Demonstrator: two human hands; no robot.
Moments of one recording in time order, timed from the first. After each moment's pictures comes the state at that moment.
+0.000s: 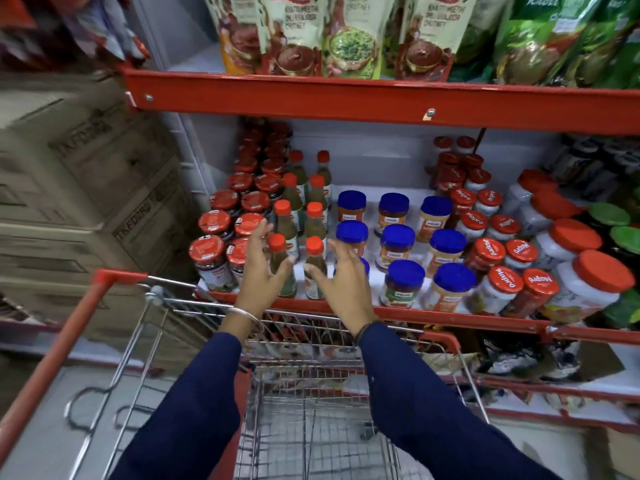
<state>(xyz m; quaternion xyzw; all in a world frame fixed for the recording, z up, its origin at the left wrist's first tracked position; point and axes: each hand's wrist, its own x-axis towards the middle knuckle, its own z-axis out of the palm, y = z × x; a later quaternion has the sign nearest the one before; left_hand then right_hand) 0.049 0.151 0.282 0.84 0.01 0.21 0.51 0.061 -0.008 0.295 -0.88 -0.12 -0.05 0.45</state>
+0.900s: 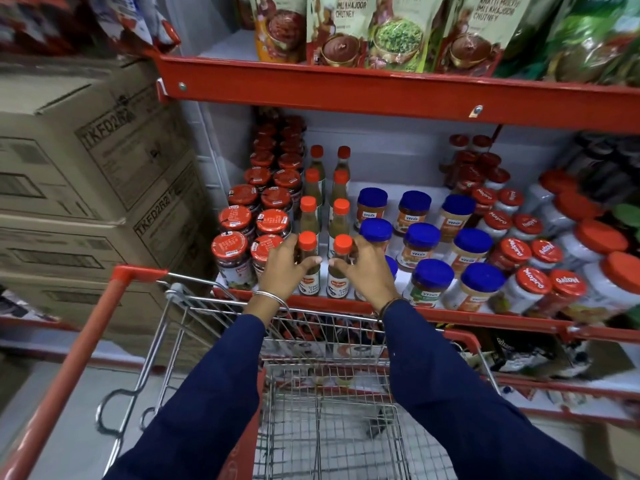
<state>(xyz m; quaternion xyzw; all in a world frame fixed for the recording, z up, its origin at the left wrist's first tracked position) 0.072 0.175 0.278 0.89 0.03 0.13 0.43 0.094 0.014 0.289 -0.90 -0.11 -0.01 0.42</state>
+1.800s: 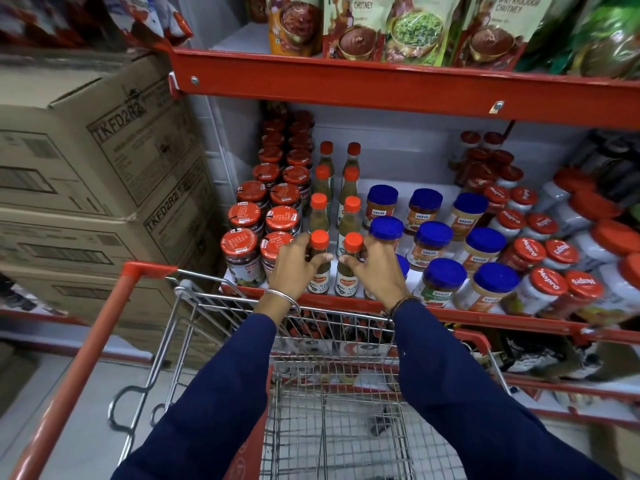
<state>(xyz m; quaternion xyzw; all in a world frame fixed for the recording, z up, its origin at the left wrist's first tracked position) 0.070 0.175 0.280 0.90 0.03 0.15 0.41 0.098 0.017 0.285 -0.91 -0.12 -0.04 0.40</state>
